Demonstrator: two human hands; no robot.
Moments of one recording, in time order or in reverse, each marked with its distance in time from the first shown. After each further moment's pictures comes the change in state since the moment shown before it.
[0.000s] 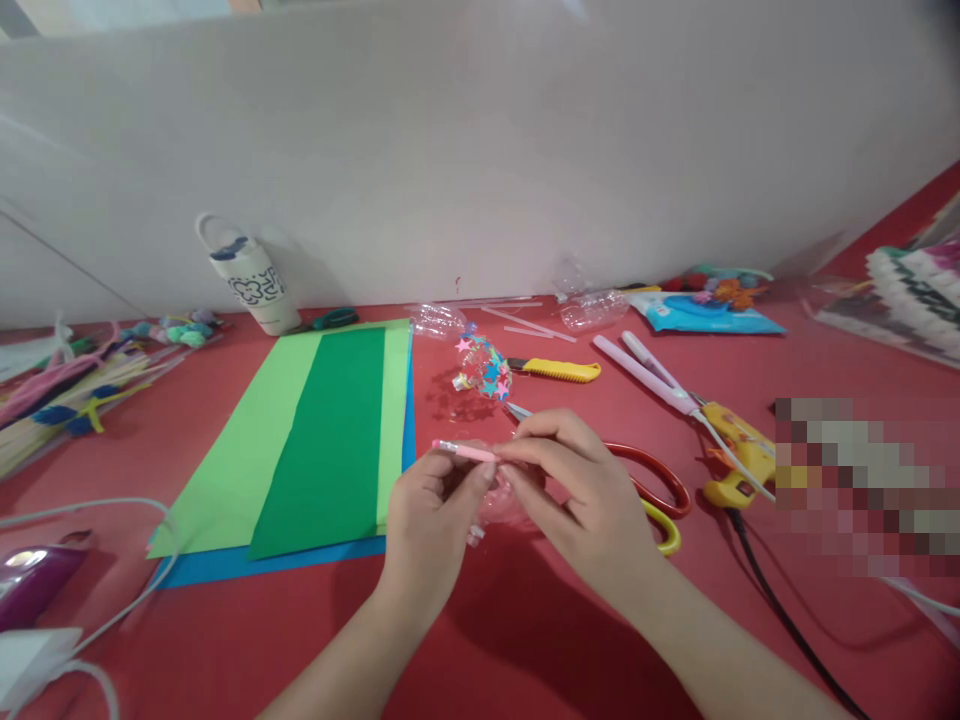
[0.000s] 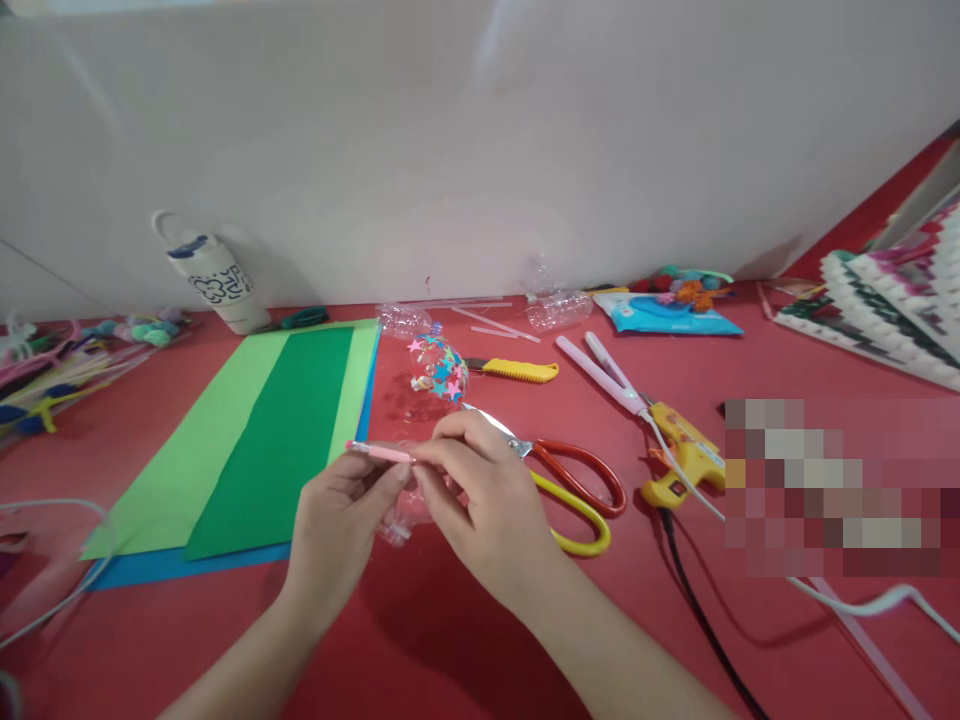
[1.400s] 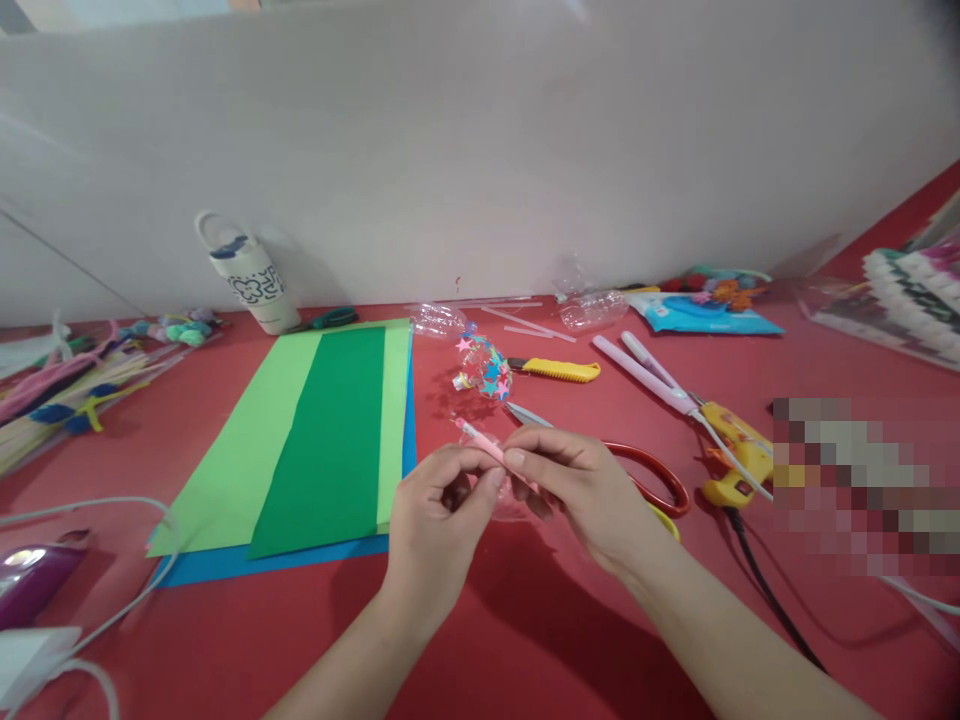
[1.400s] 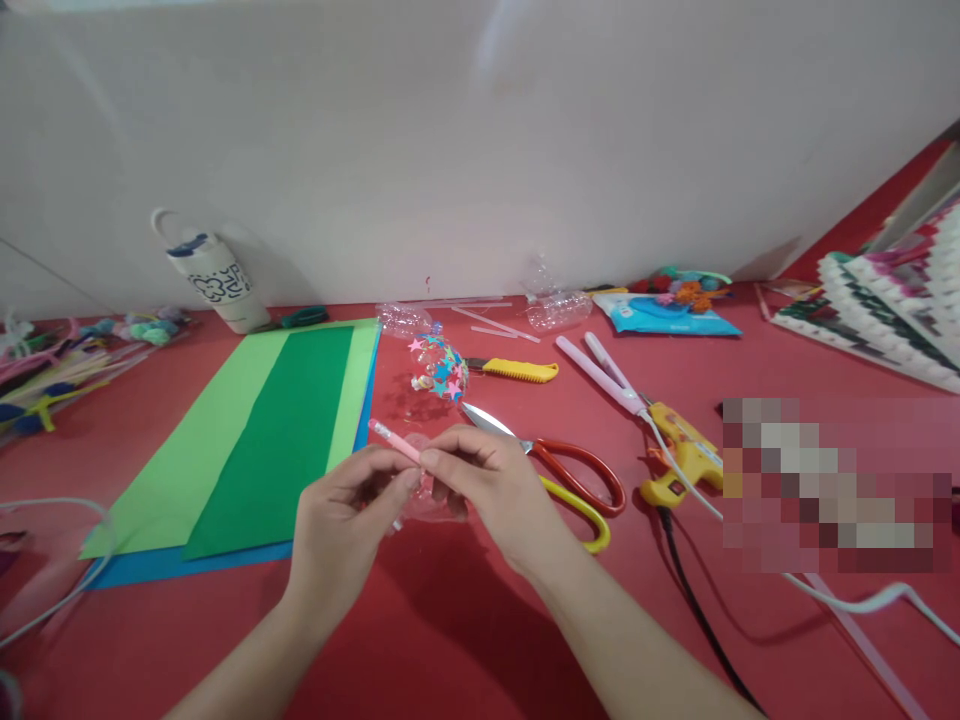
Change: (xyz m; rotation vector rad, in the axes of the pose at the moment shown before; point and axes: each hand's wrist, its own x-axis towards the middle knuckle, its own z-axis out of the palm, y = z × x) left_hand -0.004 0.004 -0.001 0.182 -0.058 0.191; right_hand 0.006 0.008 0.003 0.744 -0.149 0.677
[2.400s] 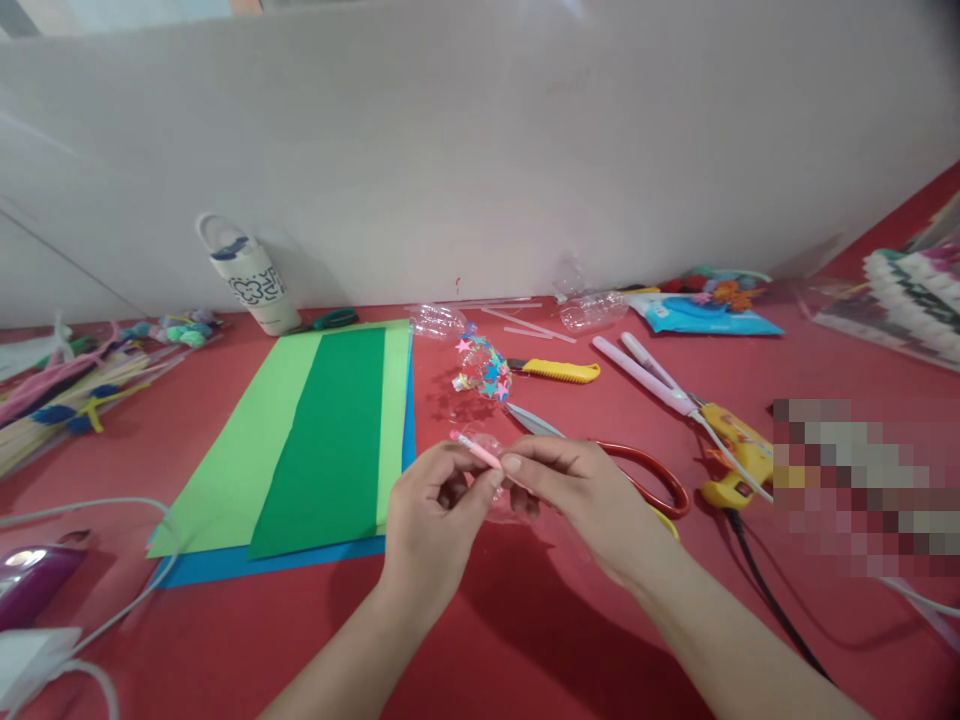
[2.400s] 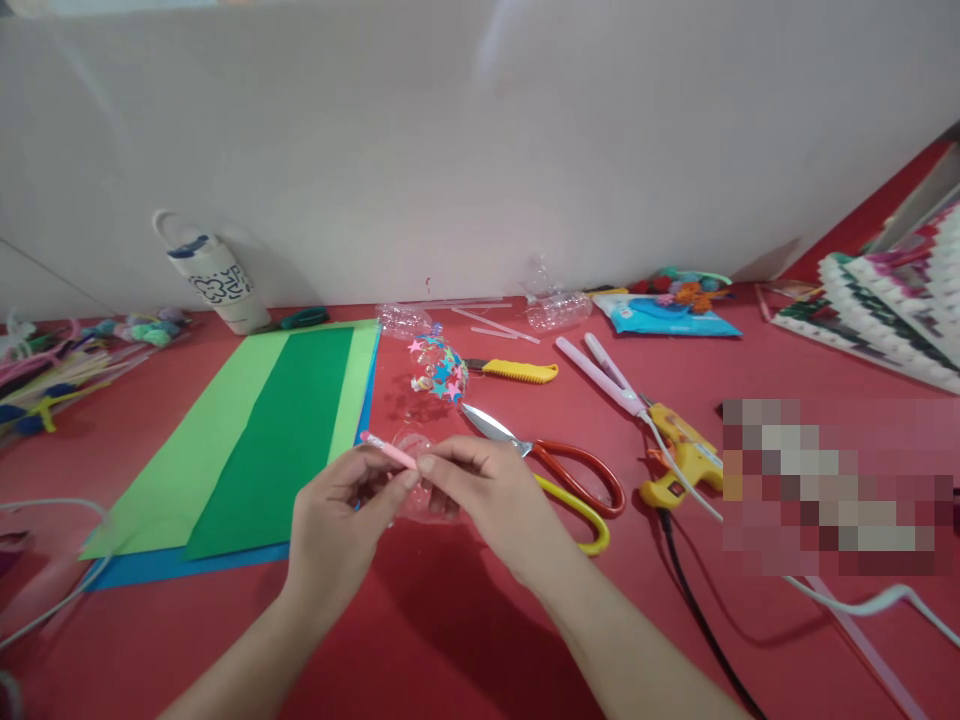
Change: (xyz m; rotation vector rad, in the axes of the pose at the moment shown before) left_hand 0.002 -0.003 -0.002 0.060 0.050 0.050; right_hand -0.005 -0.011 0.003 -0.155 -0.001 0.050
